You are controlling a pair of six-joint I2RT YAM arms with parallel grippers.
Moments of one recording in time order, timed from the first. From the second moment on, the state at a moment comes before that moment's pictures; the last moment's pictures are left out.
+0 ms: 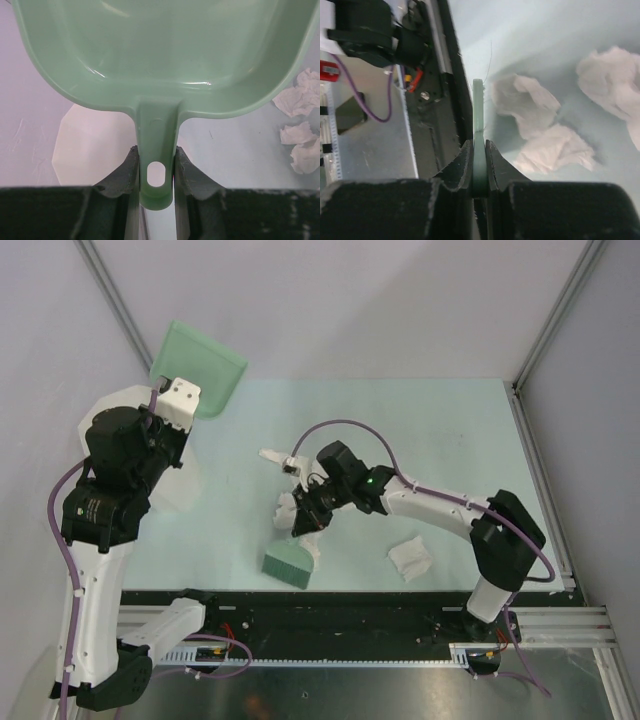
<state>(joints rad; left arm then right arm) -0.21 0.96 1.55 -0.90 -0.15 0.44 0.90 1.69 1.26 -0.24 -0.68 0.17</state>
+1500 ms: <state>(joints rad) -0.77 1.10 0.98 -1.03 0.08 0.58 0.69 0.77 1.03 -1.12 0.49 0.76</state>
